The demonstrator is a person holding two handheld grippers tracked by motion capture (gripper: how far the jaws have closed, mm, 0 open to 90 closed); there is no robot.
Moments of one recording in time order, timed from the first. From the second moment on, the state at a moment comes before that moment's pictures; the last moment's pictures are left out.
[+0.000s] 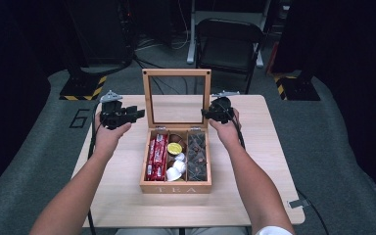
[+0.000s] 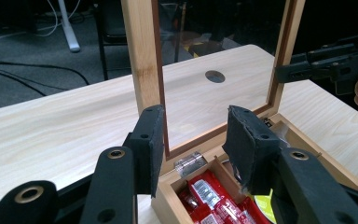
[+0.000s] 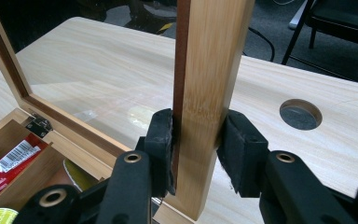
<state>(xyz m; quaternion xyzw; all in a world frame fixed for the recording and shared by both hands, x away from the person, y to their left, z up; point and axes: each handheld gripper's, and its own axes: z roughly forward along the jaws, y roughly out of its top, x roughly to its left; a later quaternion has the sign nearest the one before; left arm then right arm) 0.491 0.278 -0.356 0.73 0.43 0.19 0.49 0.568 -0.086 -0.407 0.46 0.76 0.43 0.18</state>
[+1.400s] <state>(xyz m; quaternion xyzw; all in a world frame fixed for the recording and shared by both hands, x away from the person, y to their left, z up) 0.462 0.281 -0.361 0.73 0.44 0.18 0.48 0.498 -0.093 -0.387 0.41 0.78 0.44 0.18</state>
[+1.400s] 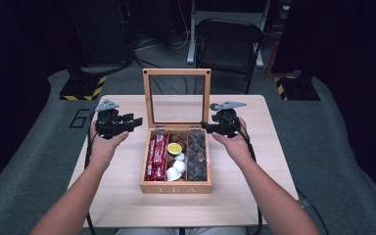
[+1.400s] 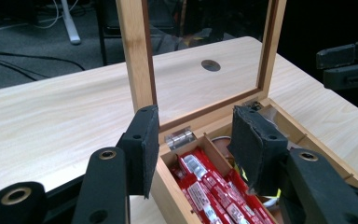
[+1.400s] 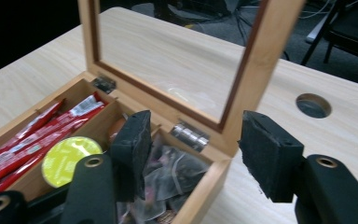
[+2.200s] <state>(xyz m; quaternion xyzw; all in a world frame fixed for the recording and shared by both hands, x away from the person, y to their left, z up) 0.439 0.296 -0.375 0.72 0.46 0.18 0.49 0.462 -0.062 -0.404 0.35 0.81 0.44 0.17</state>
